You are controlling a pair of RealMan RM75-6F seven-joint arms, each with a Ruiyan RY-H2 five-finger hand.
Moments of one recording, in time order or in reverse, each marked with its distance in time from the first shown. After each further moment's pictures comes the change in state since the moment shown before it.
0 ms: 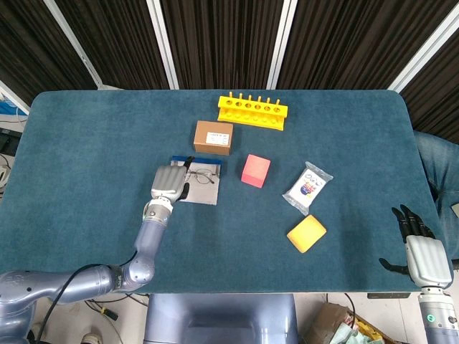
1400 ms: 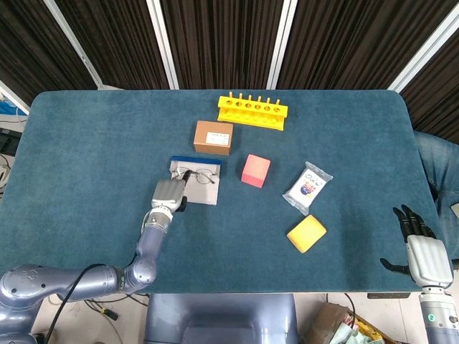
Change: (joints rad) left arm -0.078 -0.039 0.135 0.106 -0.124 -0.022 -0.074; right arm 0.002 0.008 0.003 -0.010 0.015 -0.005 -0.007
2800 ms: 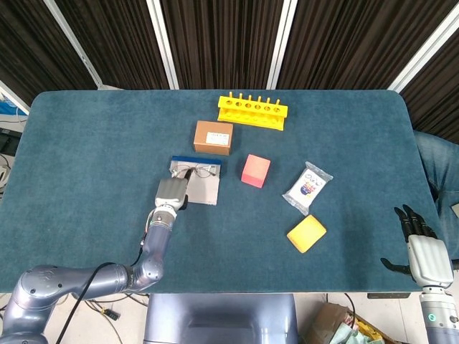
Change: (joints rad) left arm -0.037 -0.077 0.001 0.131 -0.009 -0.008 0.030; right arm 0.000 0.000 0.002 -0.004 0.010 0.000 0.000
